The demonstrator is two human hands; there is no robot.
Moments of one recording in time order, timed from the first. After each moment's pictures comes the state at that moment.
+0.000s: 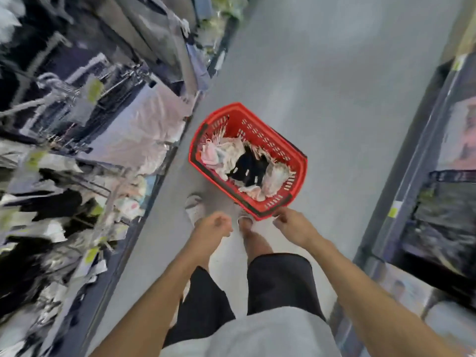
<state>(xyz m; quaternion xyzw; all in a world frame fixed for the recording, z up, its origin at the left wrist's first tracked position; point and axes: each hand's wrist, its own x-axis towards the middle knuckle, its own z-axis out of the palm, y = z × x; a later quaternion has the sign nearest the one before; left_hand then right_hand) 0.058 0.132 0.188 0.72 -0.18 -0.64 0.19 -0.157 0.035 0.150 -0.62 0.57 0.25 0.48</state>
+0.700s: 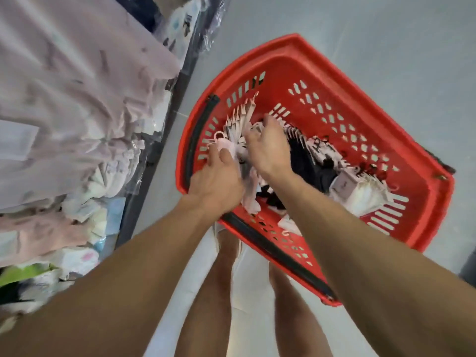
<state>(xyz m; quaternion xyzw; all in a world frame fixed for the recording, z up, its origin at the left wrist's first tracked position) 0.160 -0.050 -0.169 0.75 -0.48 -0.44 -0.16 0.069 -0.117 -0.211 -0.58 0.67 -0.03 0.46</state>
